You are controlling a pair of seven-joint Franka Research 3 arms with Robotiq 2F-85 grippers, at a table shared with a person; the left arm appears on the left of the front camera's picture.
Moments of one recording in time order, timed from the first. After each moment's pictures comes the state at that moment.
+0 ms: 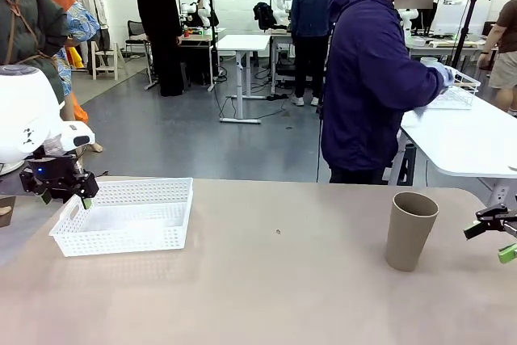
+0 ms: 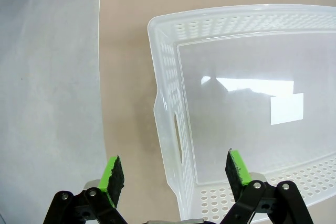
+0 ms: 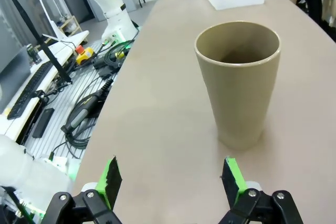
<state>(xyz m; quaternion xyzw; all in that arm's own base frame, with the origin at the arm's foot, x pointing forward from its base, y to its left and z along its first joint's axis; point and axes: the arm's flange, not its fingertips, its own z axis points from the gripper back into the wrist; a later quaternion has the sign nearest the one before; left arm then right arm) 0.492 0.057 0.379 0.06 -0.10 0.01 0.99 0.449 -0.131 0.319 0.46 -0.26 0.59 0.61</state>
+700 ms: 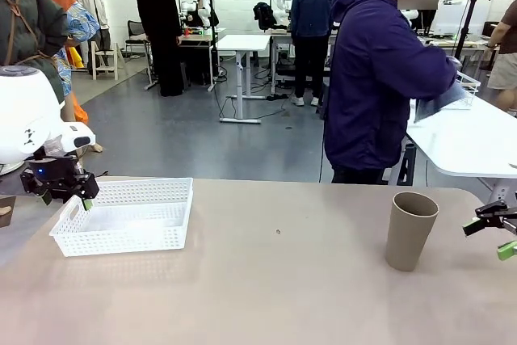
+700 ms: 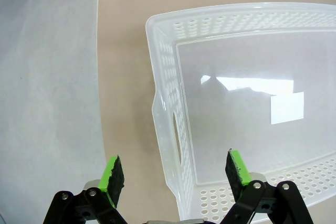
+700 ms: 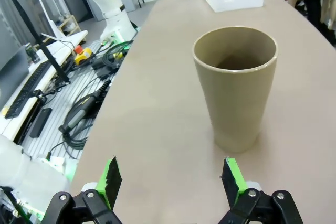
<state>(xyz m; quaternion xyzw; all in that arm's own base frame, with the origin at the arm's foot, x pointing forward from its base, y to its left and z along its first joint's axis) 0.491 0.056 0.377 0.06 -0.10 0.00 0.99 0.452 -0.128 0.323 0.45 -0.27 0.59 0.61</state>
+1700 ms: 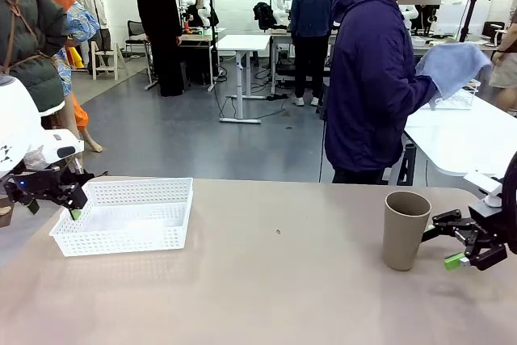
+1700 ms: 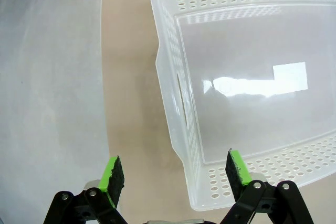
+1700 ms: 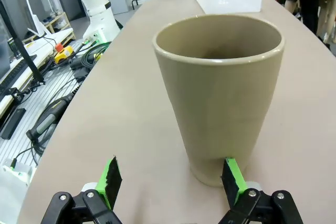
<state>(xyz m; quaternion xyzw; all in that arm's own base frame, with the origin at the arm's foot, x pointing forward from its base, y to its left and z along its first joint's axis) 0.445 0.062 0.377 0.06 -0.13 -0.01 0.99 0.466 -0.060 0.270 0.44 -0.30 0.60 0.59</state>
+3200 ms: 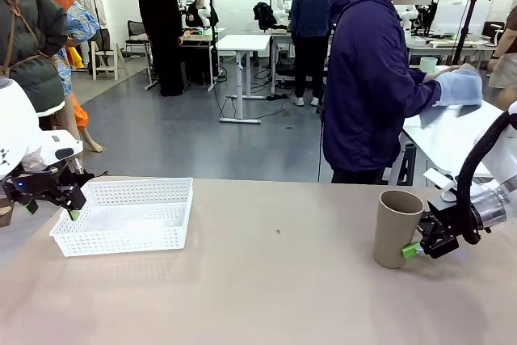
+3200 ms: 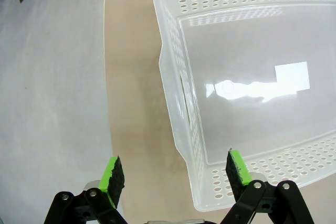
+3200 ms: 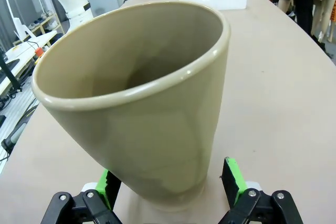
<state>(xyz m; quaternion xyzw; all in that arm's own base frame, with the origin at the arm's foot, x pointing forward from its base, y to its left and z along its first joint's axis) 0.443 0.063 0.376 0.06 -0.13 -0.01 0.99 0.512 -0.006 0.249 0.44 -0.31 0.60 0.60</state>
